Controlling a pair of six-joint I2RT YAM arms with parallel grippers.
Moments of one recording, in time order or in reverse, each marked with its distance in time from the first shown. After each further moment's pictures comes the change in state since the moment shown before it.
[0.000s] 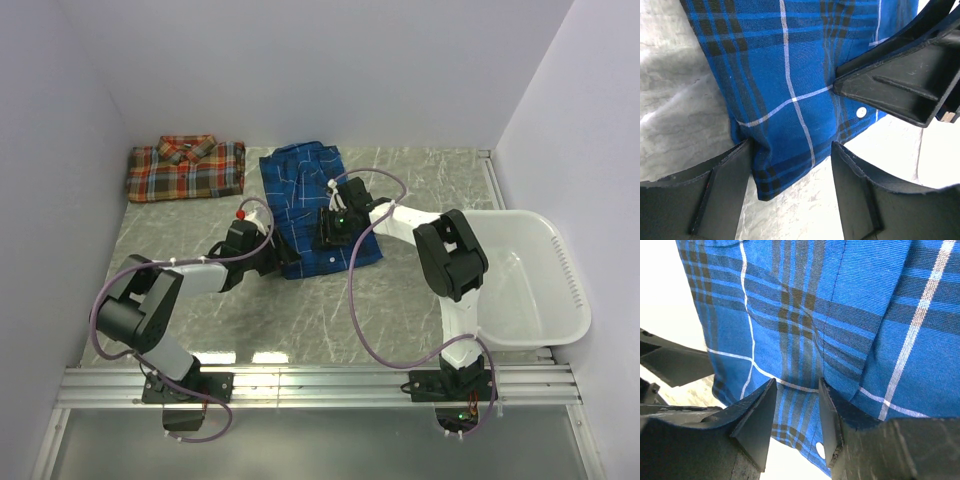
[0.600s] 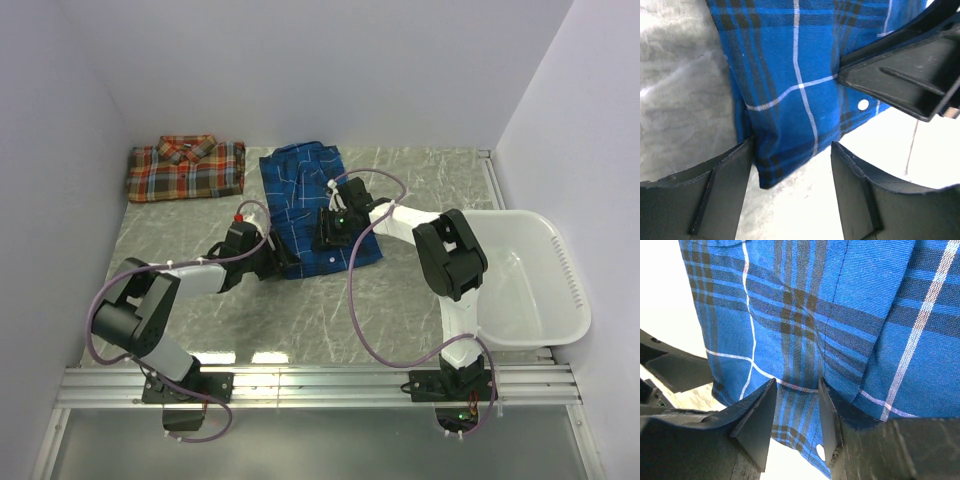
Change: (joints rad) left arm 0.000 -0.009 -0.003 -0.055 0.014 -0.061; right arm -0.002 0.008 0.000 0.010 -0.019 0.000
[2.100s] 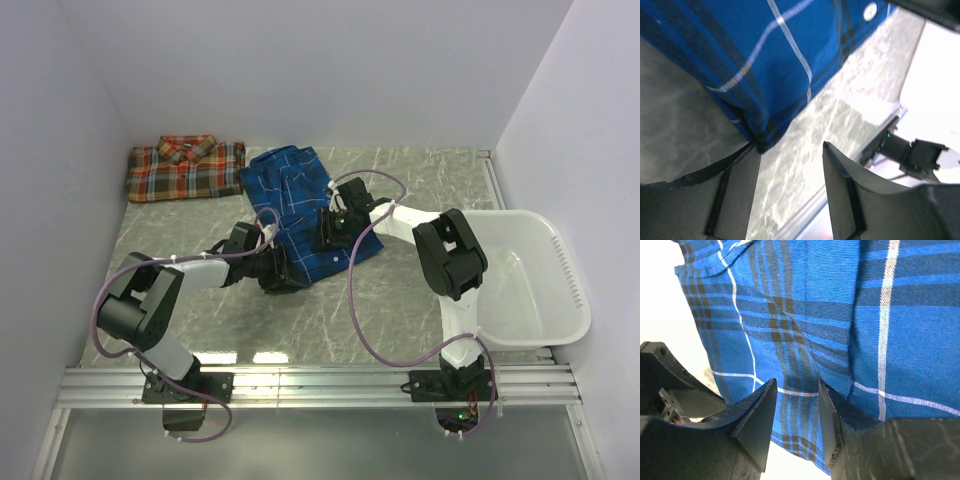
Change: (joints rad) left arm 0.001 0.035 0.053 -0.206 0.307 0.079; right arm -0.004 0.003 0.000 -0.010 -0.014 0.002
